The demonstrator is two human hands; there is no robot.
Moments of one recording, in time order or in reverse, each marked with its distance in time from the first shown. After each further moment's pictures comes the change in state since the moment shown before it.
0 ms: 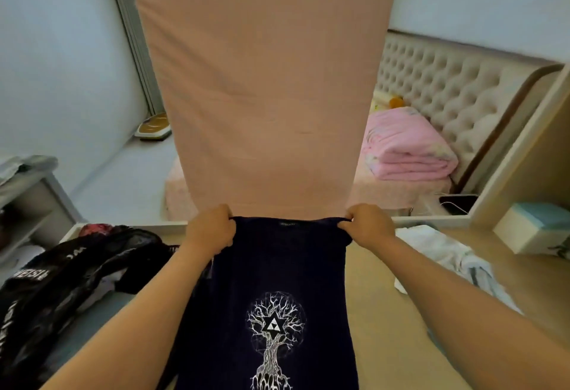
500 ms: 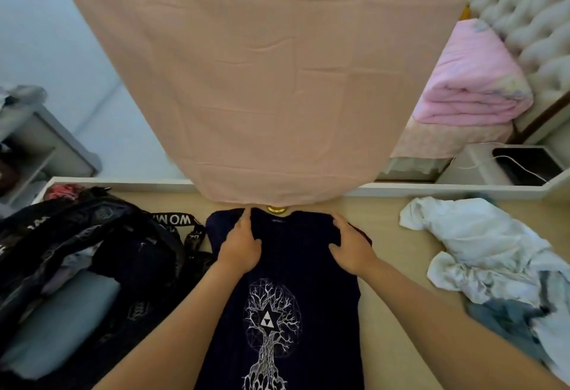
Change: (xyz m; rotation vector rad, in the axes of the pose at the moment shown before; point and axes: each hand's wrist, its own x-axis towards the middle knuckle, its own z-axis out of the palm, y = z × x) left_hand 0.069 -0.017 0.191 -0.283 -0.292 -0.211; right_hand 0.052 0.037 0.192 0.451 -0.503 0.020
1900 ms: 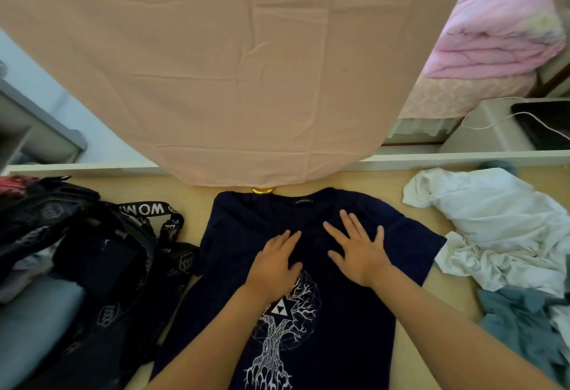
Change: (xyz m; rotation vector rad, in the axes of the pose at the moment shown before) left_hand -0.004 0.019 0.120 0.188 -0.223 0.246; right_hand 0.013 0.091 0.027 -0.609 -0.166 0.015
